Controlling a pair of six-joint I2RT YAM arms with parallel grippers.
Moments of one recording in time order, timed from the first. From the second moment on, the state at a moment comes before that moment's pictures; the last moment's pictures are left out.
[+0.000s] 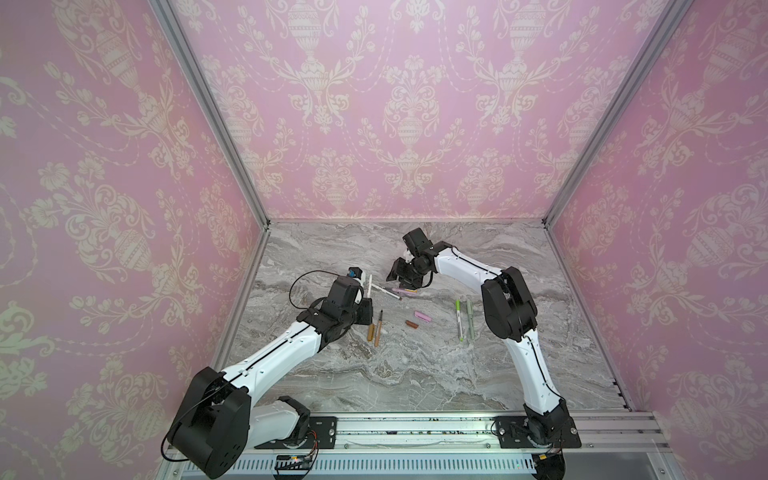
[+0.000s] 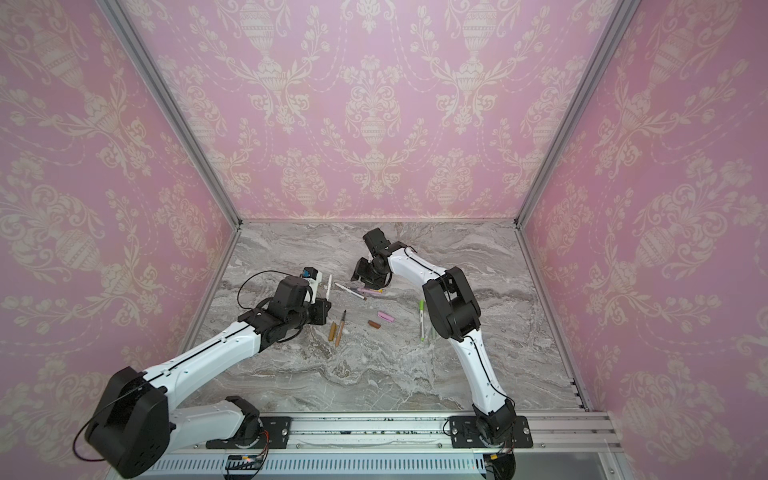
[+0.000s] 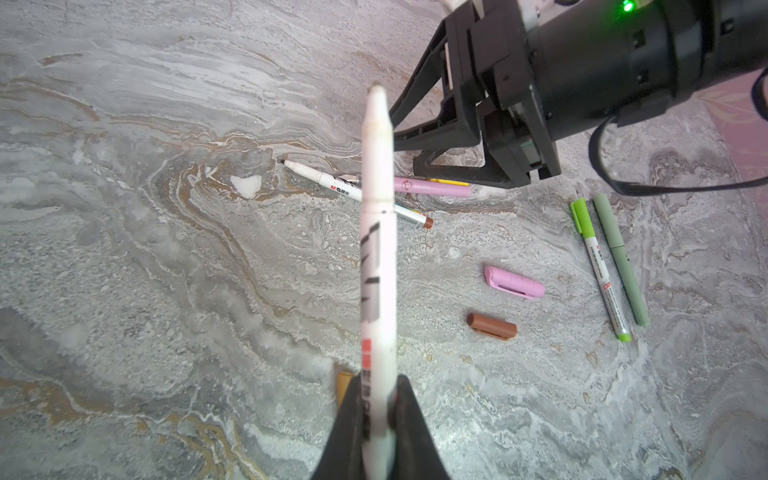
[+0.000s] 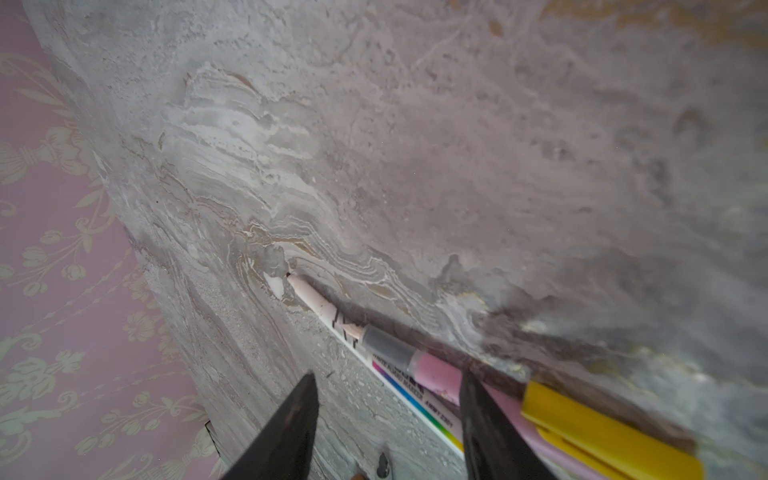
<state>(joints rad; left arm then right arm) -0.49 1.24 0.71 -0.24 0.05 -0.41 0.54 2.34 1.91 -0.64 -0.39 0.86</state>
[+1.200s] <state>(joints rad) -0.48 1.24 0.71 -0.24 0.07 -0.41 0.48 2.14 1.57 -0.62 -0.30 0.82</state>
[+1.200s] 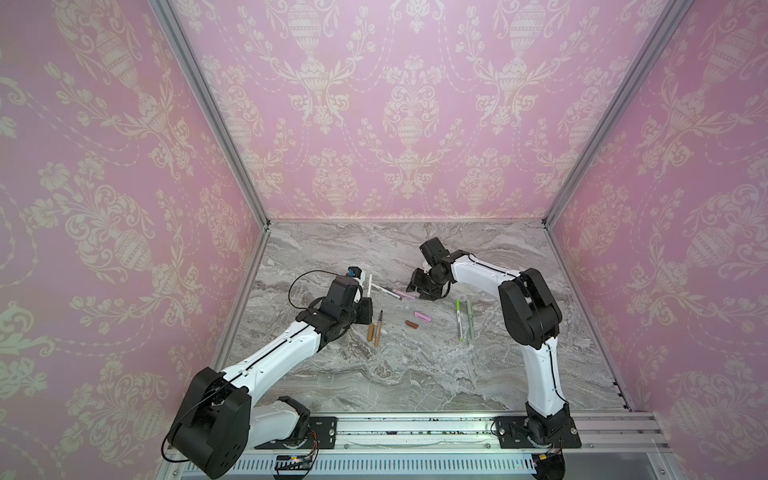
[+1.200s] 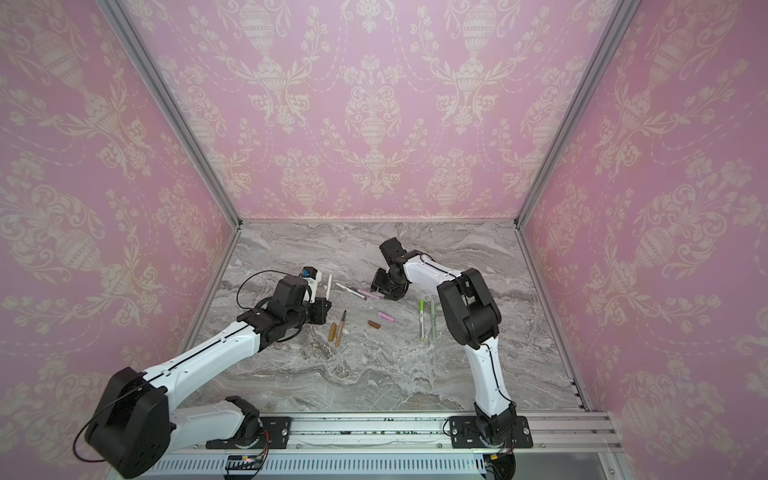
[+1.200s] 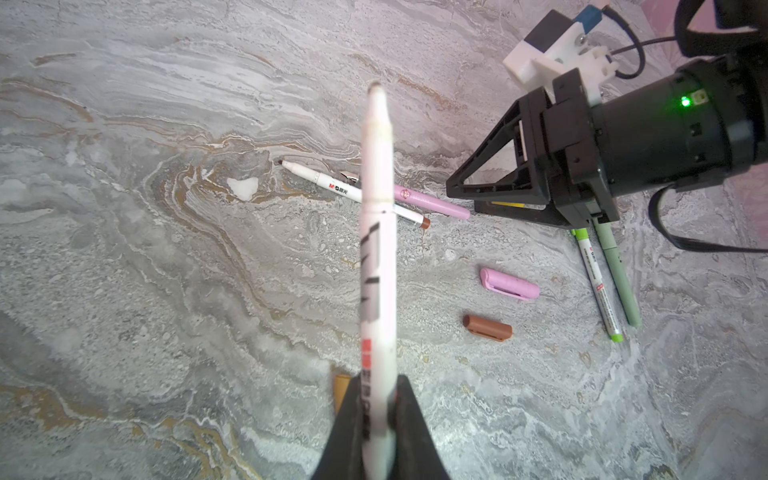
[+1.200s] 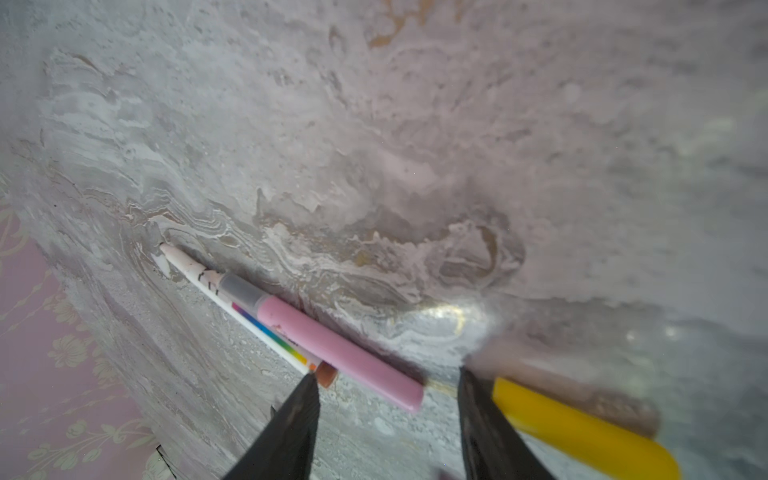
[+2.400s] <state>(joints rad) -0.48 1.20 0.71 -0.24 0.07 -0.41 0.45 2.14 1.62 -0.88 -0.05 0.73</state>
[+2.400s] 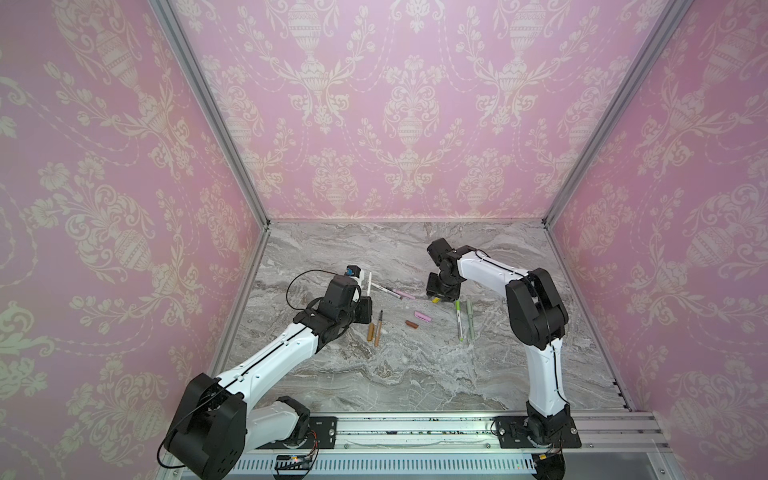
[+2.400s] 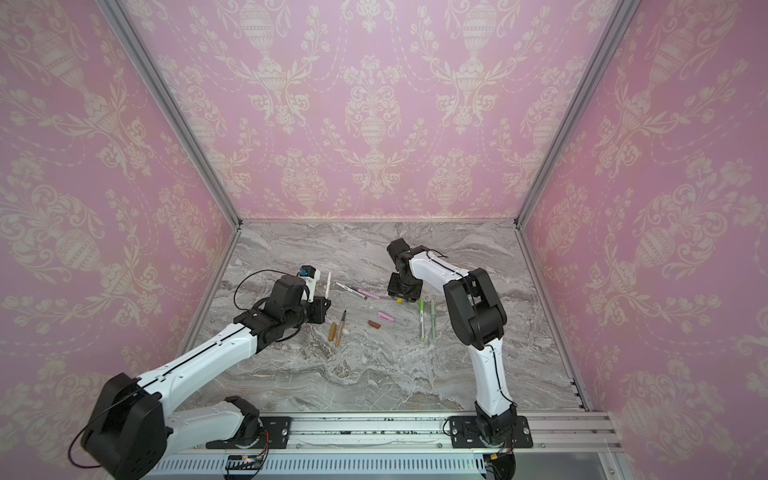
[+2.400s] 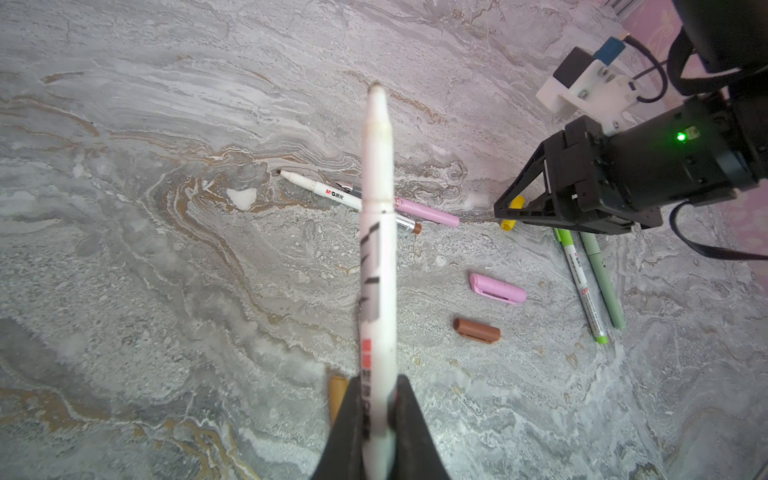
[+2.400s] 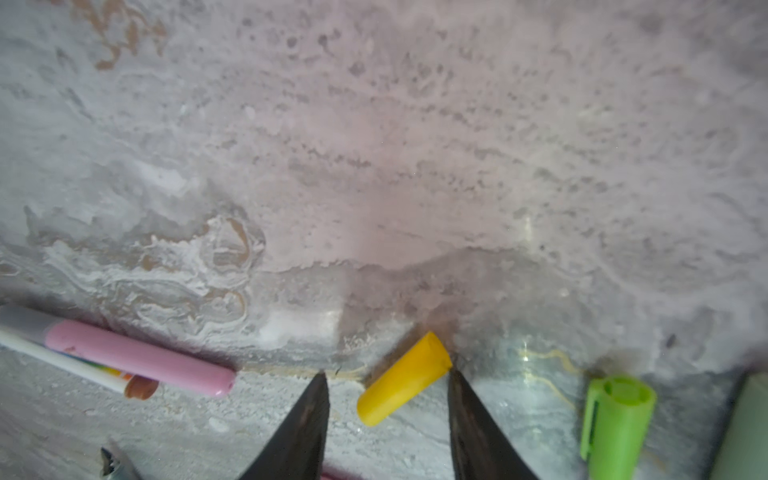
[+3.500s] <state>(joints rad) -0.48 1.19 0.71 -0.24 0.07 -0.41 0.59 2.23 1.74 -1.04 0.28 0.71</state>
